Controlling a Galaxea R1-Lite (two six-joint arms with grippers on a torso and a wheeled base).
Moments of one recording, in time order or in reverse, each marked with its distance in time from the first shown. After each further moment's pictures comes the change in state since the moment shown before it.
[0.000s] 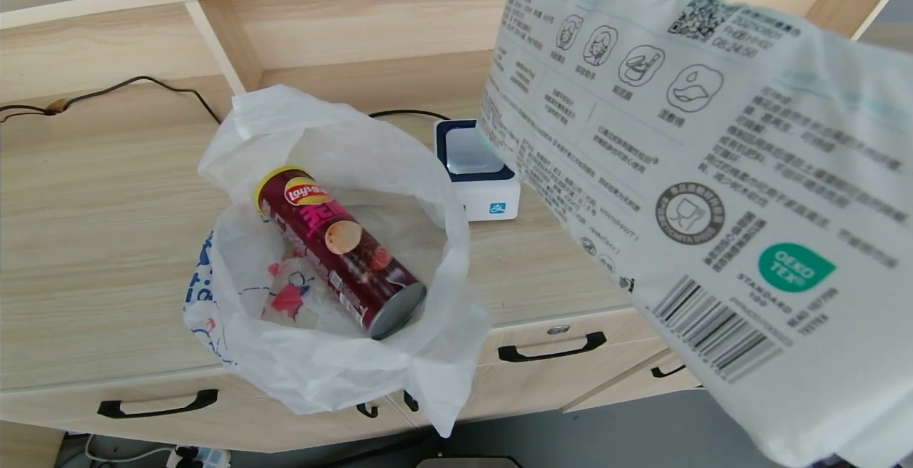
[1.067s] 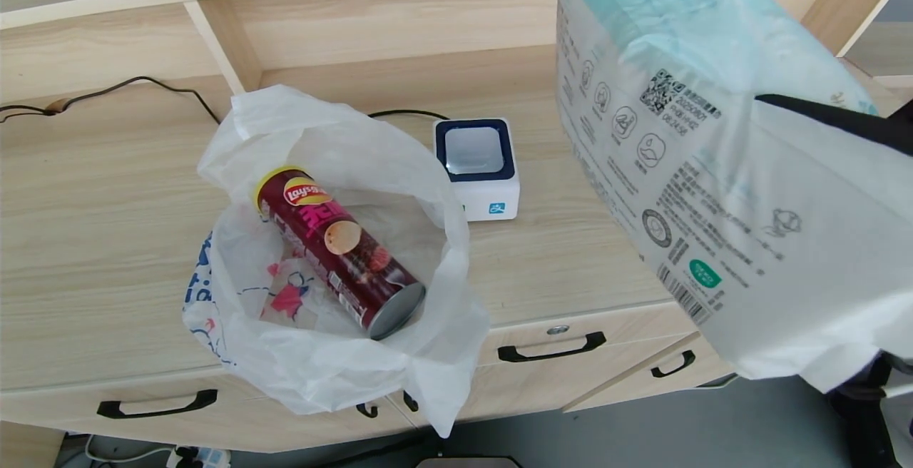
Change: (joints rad) left arm -0.001 0.000 0.000 -0.001 0.001 -0.057; right arm -0.102 -0.141 -0.121 0.437 0.000 -0.504
